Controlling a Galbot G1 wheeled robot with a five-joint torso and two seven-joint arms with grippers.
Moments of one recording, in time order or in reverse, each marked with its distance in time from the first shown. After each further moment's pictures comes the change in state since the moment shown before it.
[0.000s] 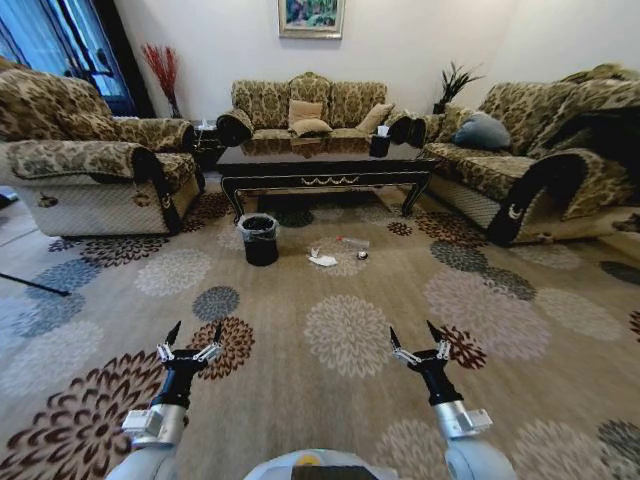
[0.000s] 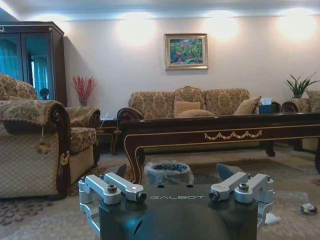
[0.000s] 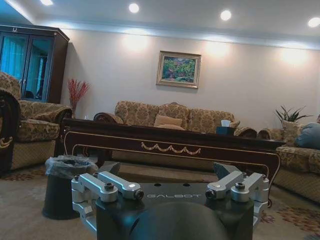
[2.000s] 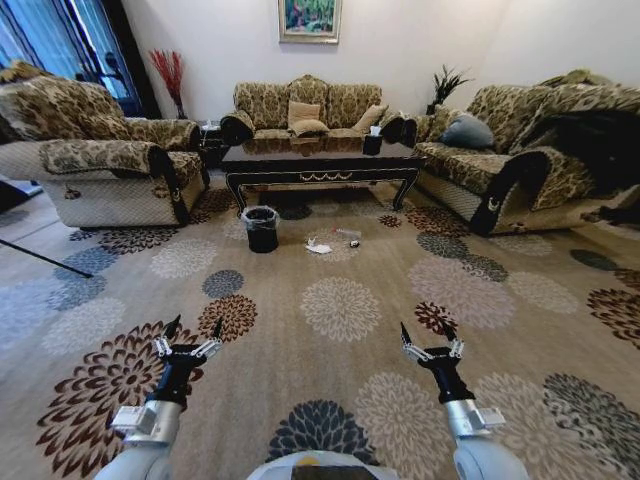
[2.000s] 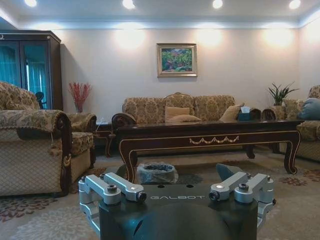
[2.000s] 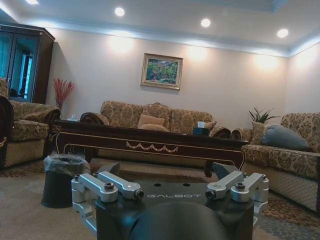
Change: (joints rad) left arm 0.014 0.025 -0.013 -0.072 -0.032 0.058 0.011; right arm -0.022 -0.020 0.033 0.041 0.021 -0.051 0.070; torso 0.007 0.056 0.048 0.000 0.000
